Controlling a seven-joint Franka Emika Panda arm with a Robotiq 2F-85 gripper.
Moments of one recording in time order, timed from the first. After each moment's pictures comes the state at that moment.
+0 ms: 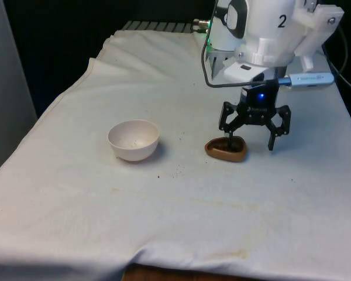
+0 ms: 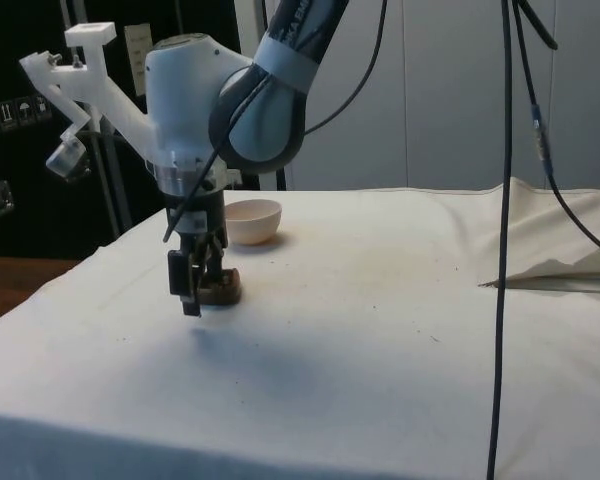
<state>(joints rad) 0.01 0.62 0.11 -1.95 -0.29 2.66 0.25</state>
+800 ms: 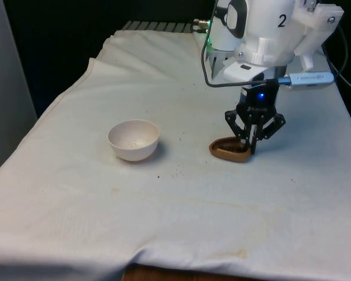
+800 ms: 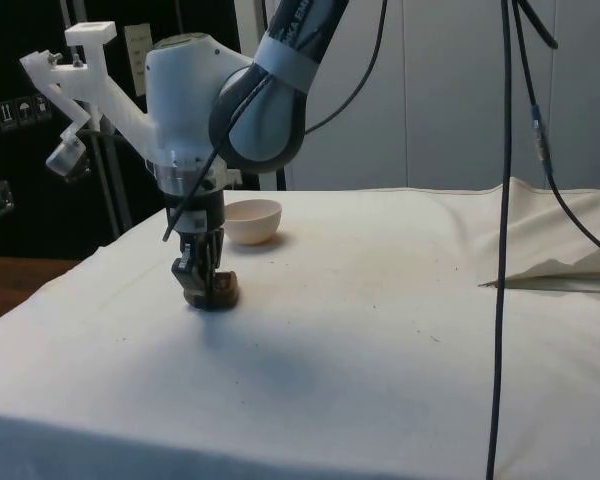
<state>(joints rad) 0.01 0.62 0.11 -1.95 -0.29 2.67 0.25</state>
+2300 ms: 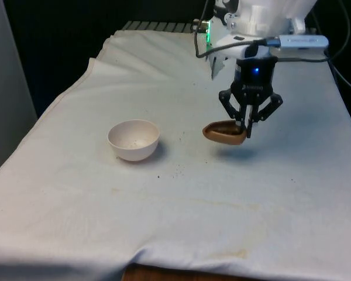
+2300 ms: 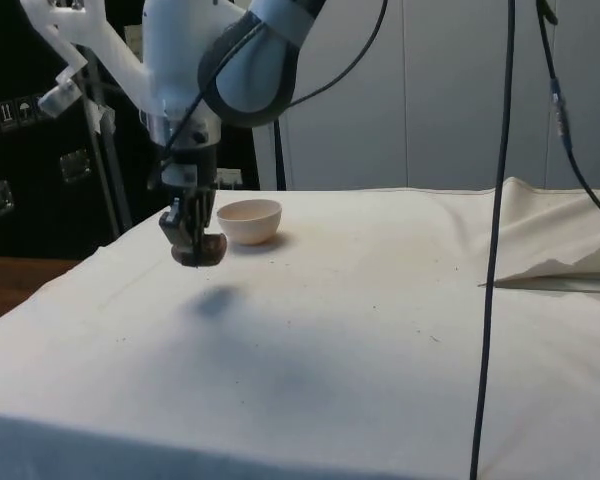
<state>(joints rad) 0.00 0.51 0.11 -1.97 -0.25 2.64 0.21</state>
